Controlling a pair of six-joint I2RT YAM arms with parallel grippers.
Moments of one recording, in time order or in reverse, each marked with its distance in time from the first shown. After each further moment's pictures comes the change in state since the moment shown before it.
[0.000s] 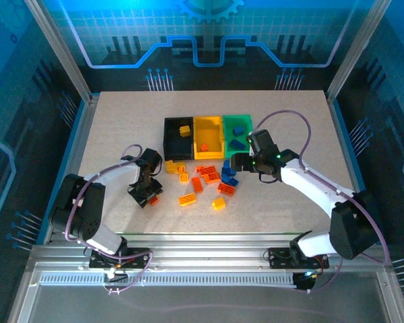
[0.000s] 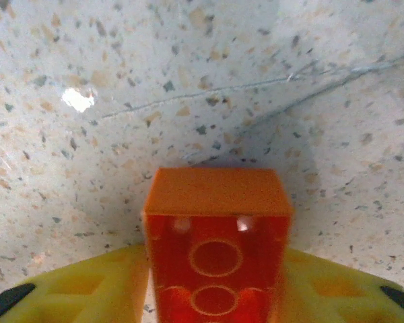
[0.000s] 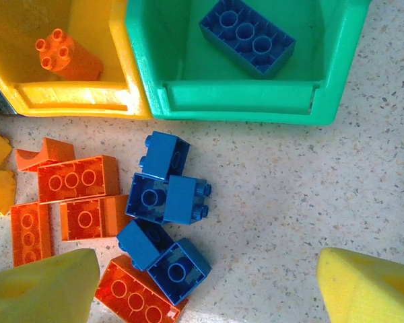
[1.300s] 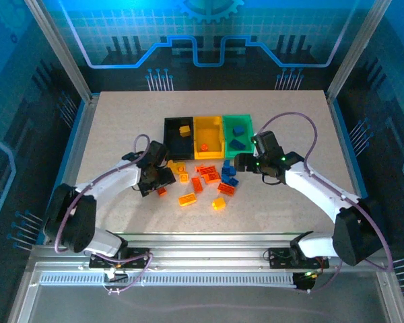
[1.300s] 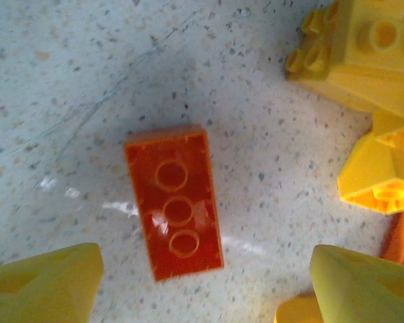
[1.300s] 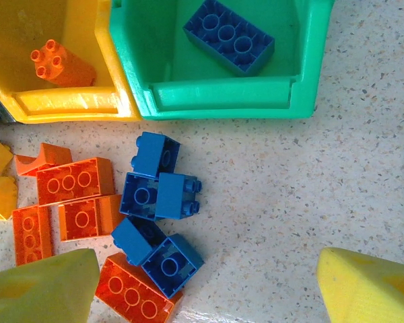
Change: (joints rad) left arm -0.097 -0.070 0.076 0.081 -0.026 0.230; right arm -0.027 -0.051 -0.036 0.002 -0.009 0.023
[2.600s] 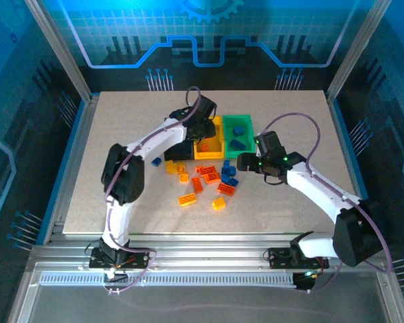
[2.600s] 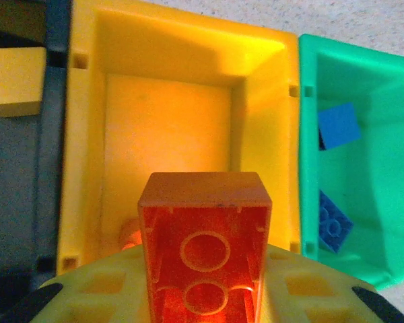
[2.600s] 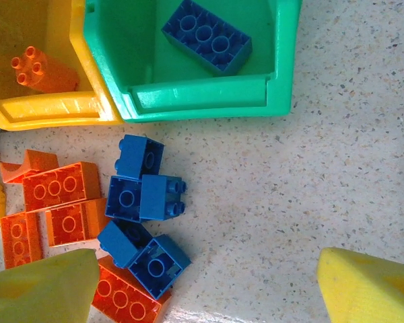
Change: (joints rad) left arm -0.157 0.632 0.949 0.040 -0.089 0.157; right arm -0.026 -0.009 -0.009 -0.011 0.005 0.012
